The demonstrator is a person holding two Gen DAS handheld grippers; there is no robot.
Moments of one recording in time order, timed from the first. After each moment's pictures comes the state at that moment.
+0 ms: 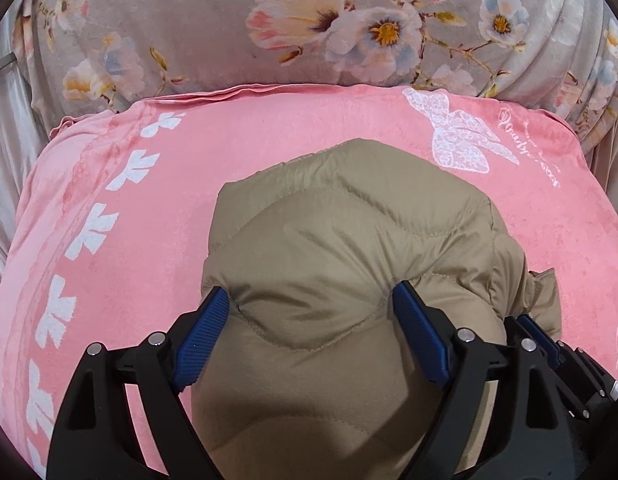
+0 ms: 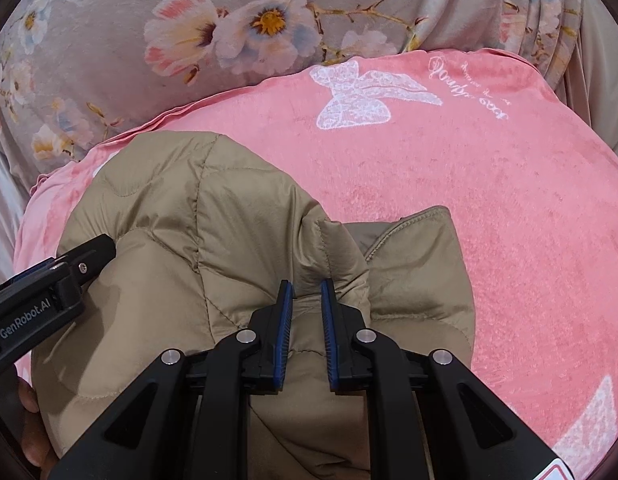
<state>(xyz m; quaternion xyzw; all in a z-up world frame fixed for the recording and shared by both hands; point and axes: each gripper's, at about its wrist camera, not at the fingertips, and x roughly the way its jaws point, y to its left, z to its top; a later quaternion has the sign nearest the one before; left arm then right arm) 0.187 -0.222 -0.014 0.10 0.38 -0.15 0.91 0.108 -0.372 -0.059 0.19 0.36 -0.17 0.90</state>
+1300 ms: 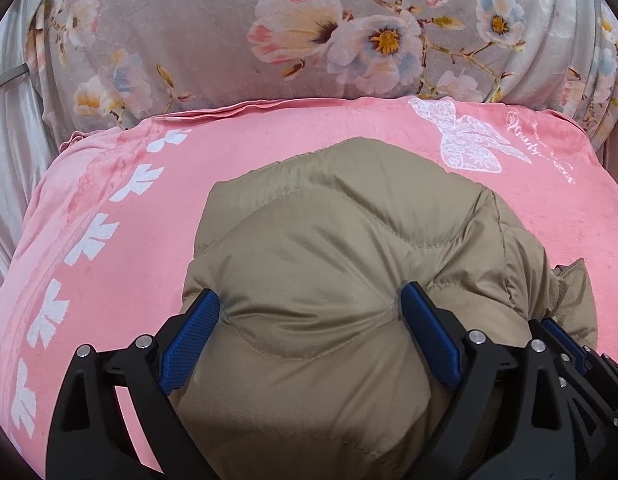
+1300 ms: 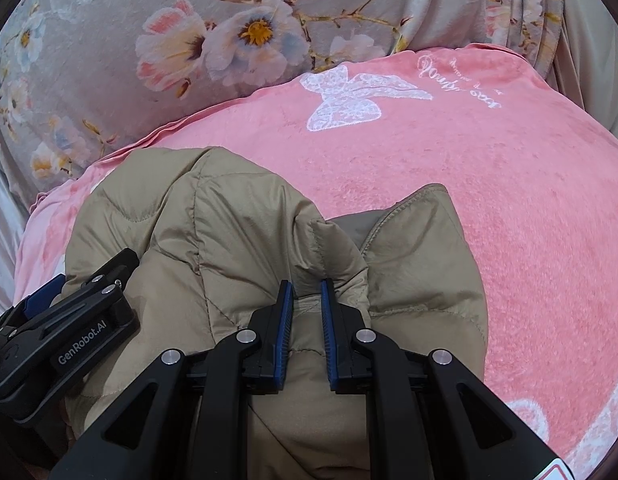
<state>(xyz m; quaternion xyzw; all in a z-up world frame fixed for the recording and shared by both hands) 0.190 -0.234 -0.041 0.11 0.33 -0.13 0.93 0.101 -0.374 -0.077 0.21 0.33 -0.18 0.90</state>
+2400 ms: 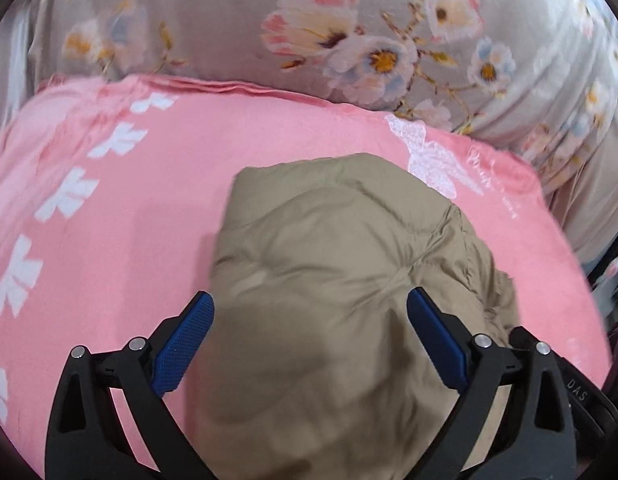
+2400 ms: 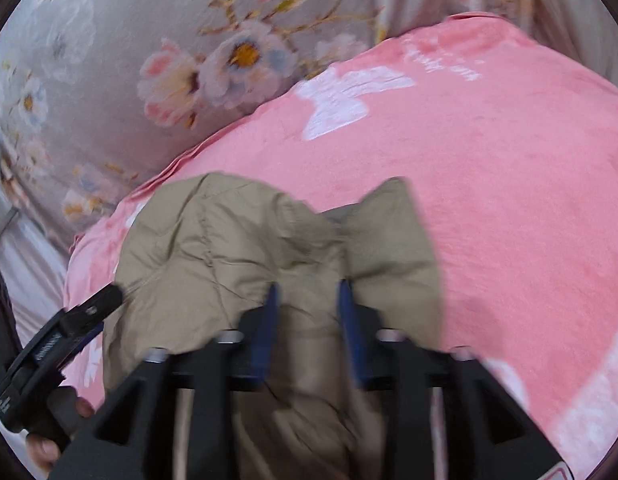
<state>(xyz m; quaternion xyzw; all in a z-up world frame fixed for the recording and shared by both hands) 0.181 -0.154 -0.013 -0.03 0.39 -0.23 0.89 0.035 -0.408 -0.047 0.31 0.30 -0.16 0.89</state>
